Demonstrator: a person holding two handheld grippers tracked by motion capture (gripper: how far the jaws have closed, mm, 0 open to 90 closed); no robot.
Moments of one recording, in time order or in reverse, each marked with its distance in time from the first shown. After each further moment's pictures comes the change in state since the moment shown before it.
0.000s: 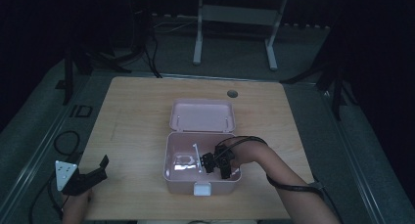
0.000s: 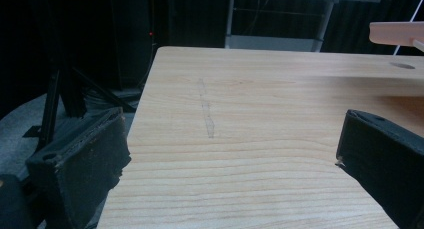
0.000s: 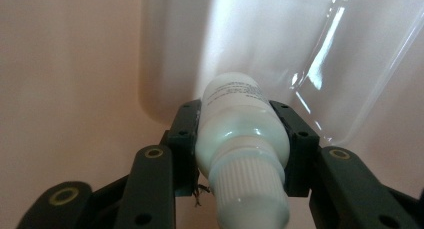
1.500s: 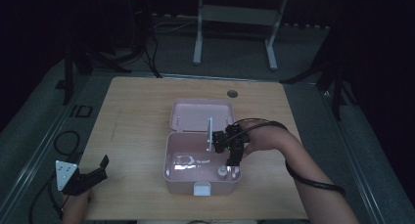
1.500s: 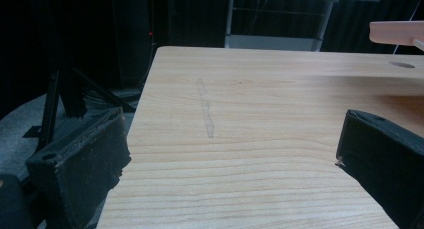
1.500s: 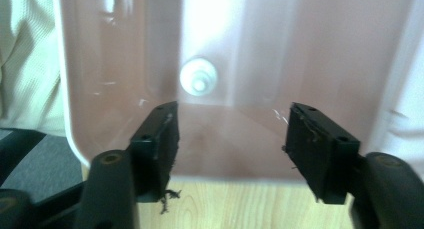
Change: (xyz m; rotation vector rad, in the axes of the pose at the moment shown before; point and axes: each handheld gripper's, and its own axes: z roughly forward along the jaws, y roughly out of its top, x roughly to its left) left arm 0.000 0.000 0.000 0.001 0.001 0.002; right arm 0.006 -0.044 -0.089 -0.179 -0.100 0.119
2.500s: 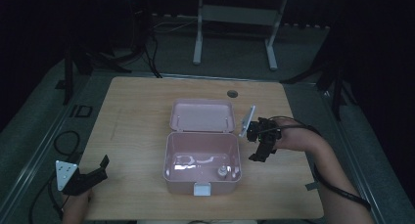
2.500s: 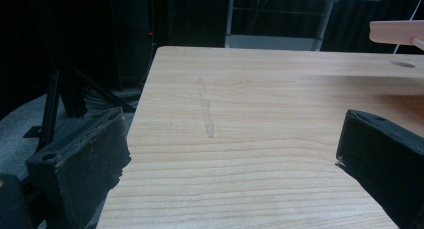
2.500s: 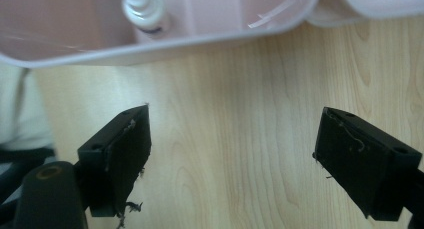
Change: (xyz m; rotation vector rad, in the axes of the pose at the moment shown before) left arm 0.000 0.000 0.000 0.001 0.000 0.001; right arm -0.013 -0.093 0.004 -0.125 -0.046 0.240
